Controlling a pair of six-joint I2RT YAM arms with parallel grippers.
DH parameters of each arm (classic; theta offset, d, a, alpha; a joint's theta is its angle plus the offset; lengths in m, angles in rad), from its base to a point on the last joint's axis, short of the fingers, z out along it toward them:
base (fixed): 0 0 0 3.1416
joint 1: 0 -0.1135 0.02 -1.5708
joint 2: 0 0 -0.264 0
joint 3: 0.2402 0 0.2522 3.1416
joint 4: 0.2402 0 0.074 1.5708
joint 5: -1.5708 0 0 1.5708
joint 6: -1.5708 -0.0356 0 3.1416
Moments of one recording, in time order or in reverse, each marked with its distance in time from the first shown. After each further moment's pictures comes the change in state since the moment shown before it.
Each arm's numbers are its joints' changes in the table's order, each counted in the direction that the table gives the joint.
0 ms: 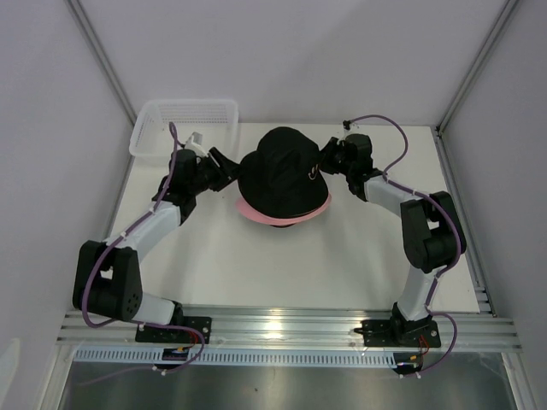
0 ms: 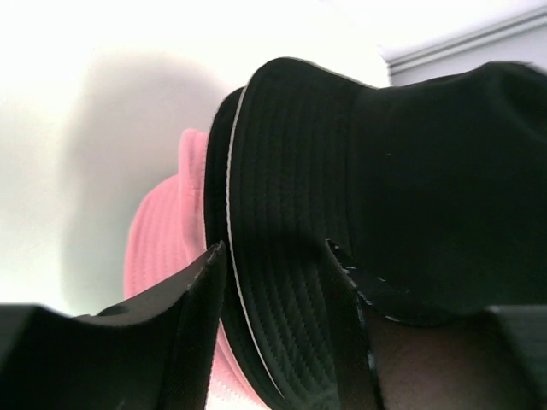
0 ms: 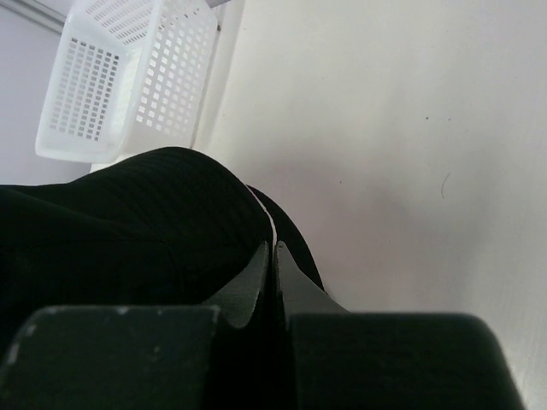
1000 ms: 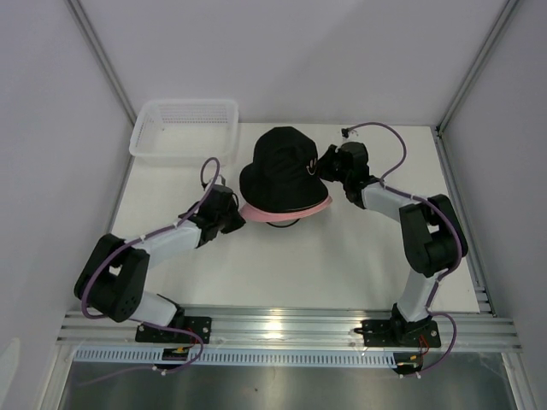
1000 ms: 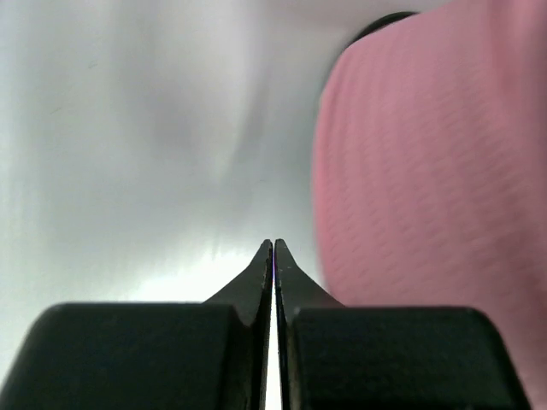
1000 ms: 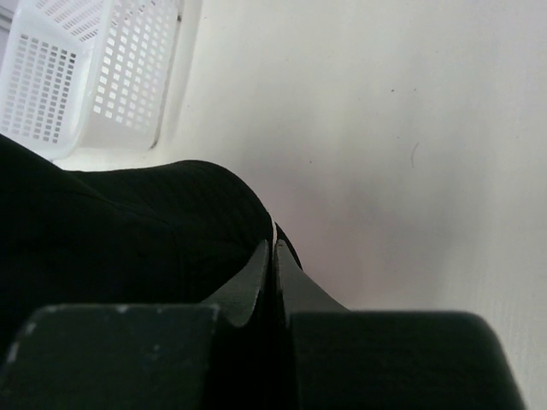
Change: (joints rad) left arm 0.261 -0.026 -0.167 0.223 0.435 -0.071; right arm -0.038 0.027 -0.077 -0.017 -0.118 0.011
